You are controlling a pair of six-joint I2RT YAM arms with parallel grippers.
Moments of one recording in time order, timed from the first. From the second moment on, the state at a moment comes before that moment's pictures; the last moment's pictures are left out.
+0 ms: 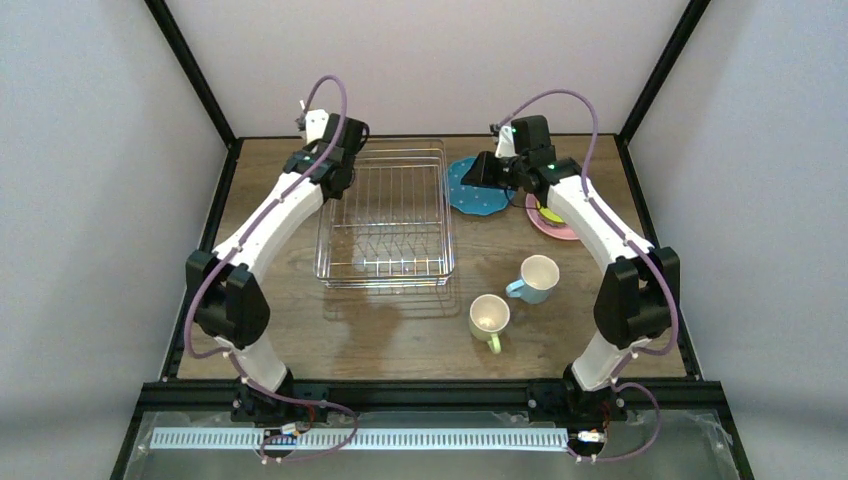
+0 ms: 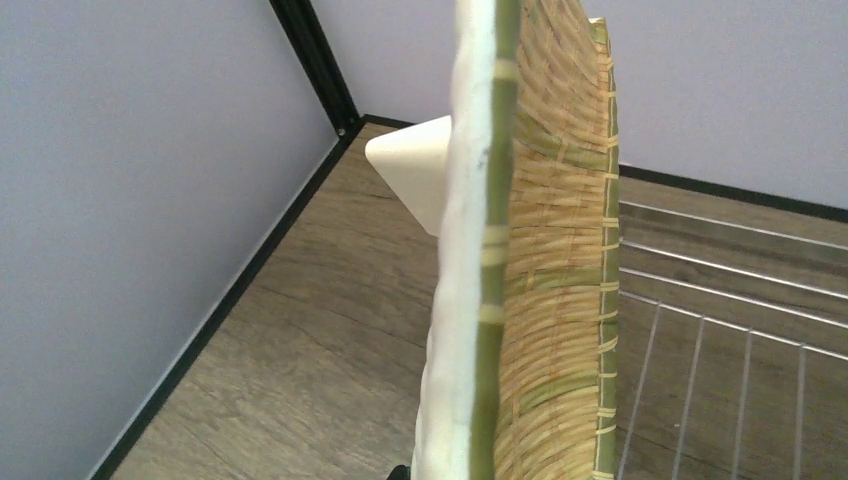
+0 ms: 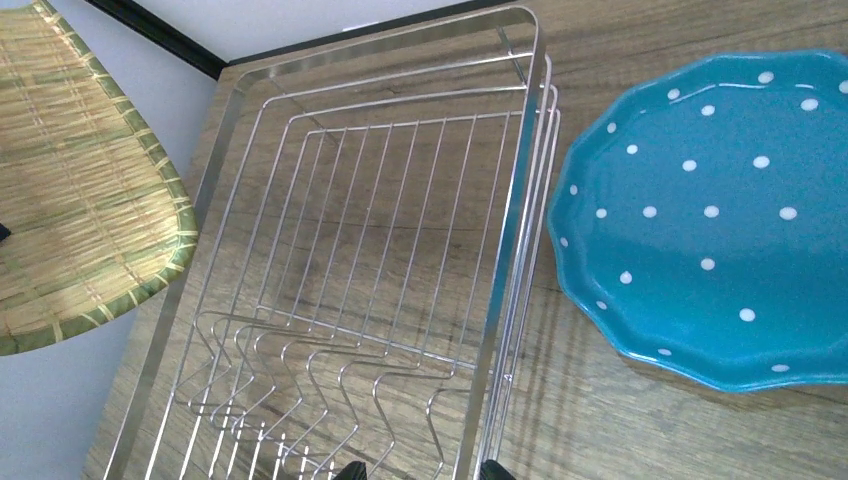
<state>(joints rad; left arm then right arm) -0.40 1.71 1.62 -0.70 -0.80 -0.42 0.31 1.69 1.47 -0.47 -0.39 0.43</state>
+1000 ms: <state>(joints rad) -0.45 1.75 1.40 -0.44 -0.96 -0.20 0.31 1.67 1.38 -0.41 -0.39 0.44</state>
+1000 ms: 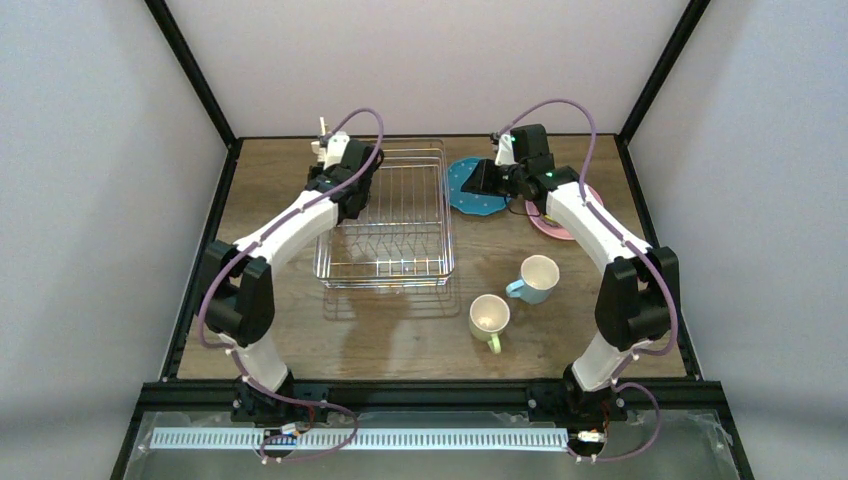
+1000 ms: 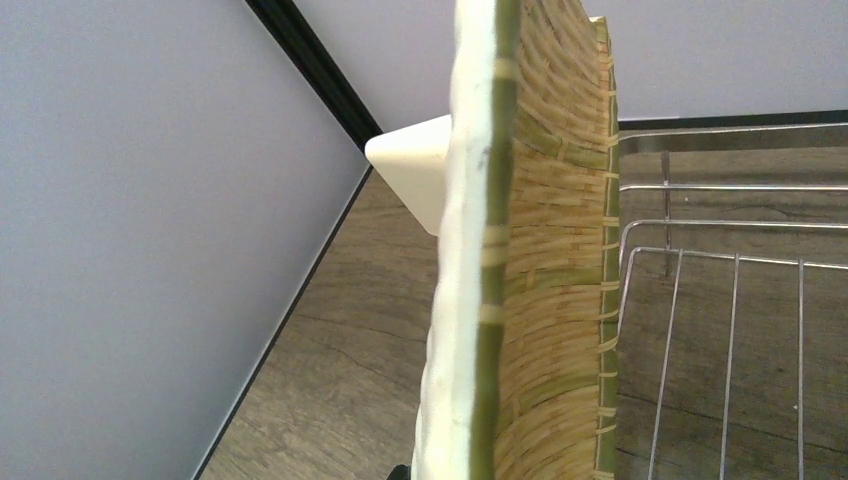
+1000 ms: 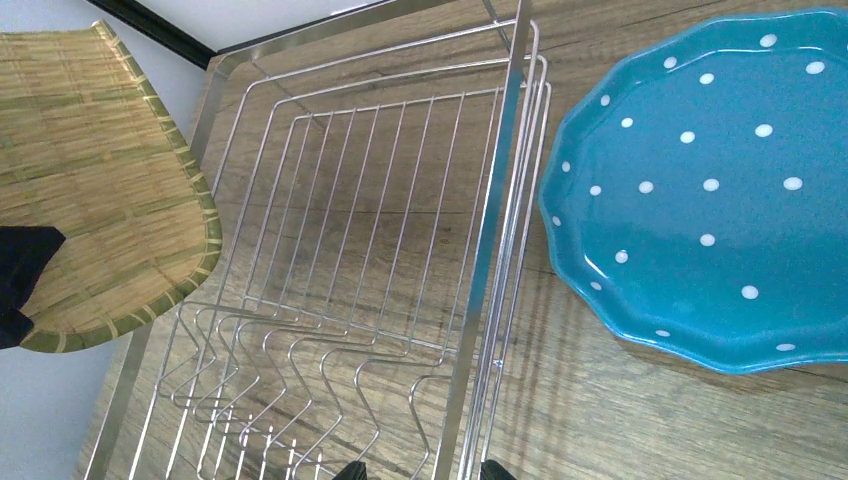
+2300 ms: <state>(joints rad) -0.46 1.84 1.33 -0.23 -1.05 -0.08 0.31 1.62 1.23 -0.28 -0.39 0.46</state>
